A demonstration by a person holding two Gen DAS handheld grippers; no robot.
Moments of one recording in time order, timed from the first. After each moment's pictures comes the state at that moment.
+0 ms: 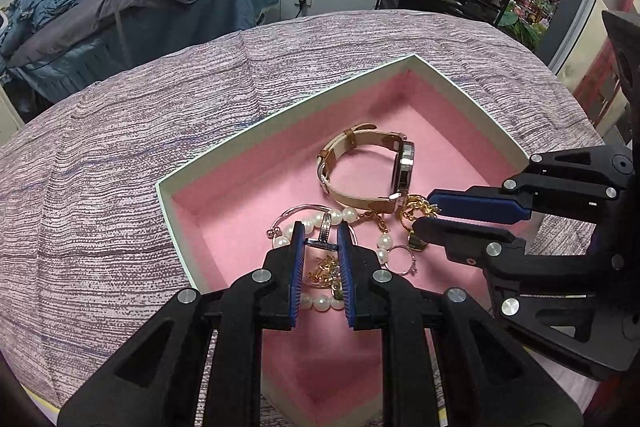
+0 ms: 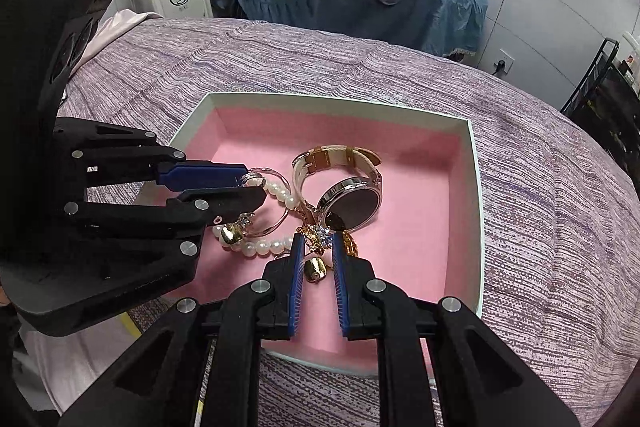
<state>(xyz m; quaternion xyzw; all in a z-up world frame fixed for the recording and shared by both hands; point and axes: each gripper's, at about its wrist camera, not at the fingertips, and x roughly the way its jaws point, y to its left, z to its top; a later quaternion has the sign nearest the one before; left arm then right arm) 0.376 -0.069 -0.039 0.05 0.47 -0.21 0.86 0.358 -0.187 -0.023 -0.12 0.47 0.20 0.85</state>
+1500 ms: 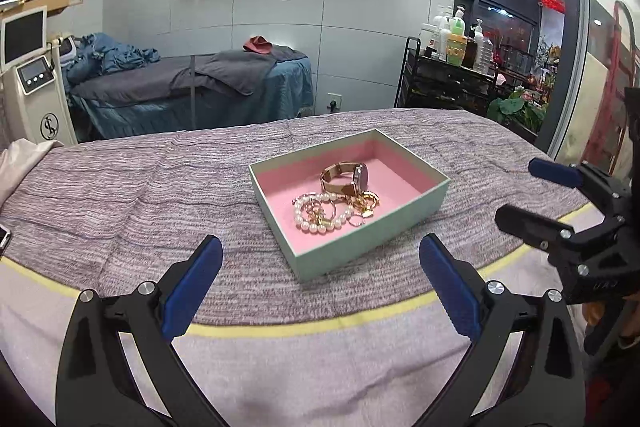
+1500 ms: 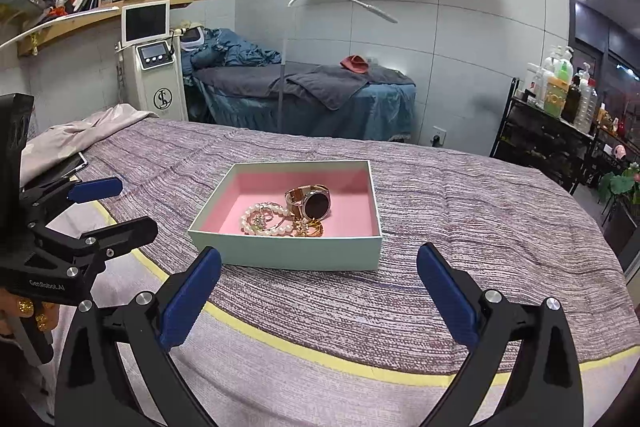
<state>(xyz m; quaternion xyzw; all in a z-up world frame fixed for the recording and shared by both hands) 0.181 -0.022 0.020 0.01 0.27 -0.15 0.95 0.185 -0.244 0.035 -0.07 0.26 0.13 0.95</state>
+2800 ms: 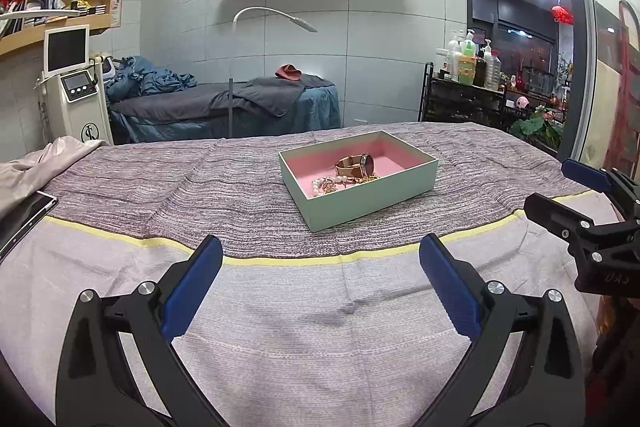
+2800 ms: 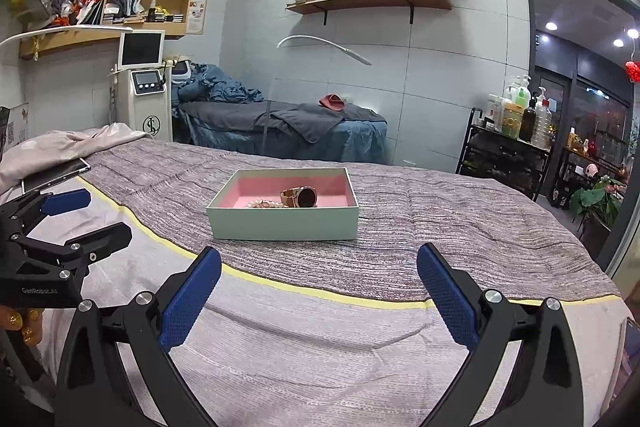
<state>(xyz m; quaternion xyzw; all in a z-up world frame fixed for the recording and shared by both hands) 0.078 -0.021 0.004 0.01 0.21 -0.09 0.97 0.081 -0.253 0.021 -0.07 0.18 0.09 0.98</state>
